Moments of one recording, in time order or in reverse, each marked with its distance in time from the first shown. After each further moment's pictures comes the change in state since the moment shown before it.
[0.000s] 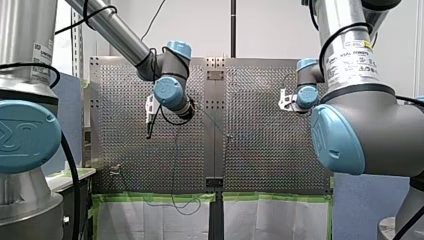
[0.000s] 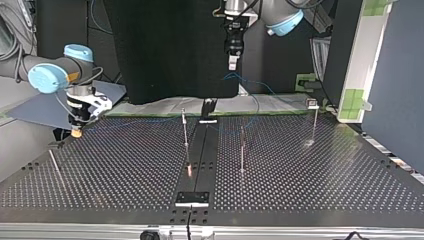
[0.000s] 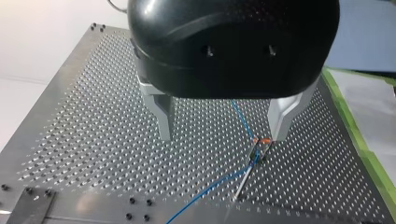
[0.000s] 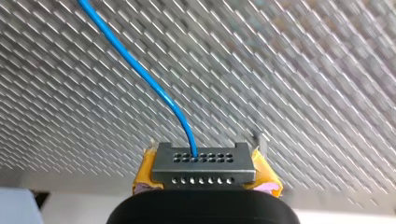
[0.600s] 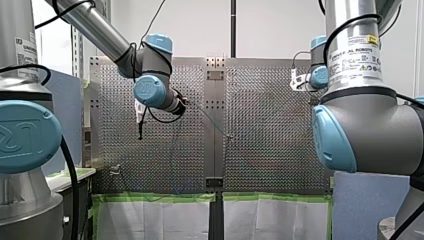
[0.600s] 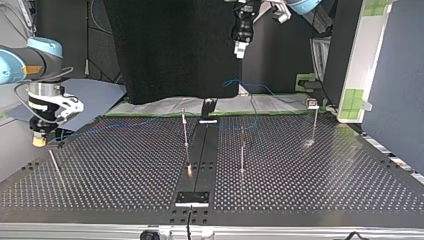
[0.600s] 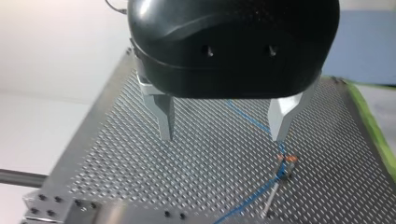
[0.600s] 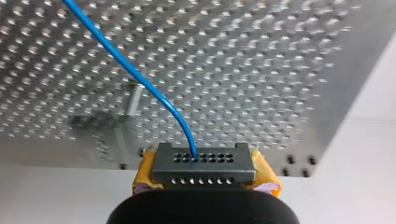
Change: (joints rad) left arm 0.006 0.153 -0.153 0.117 0.070 -0.015; right arm -0.091 -0.148 -0.001 0.008 -0.093 -0.080
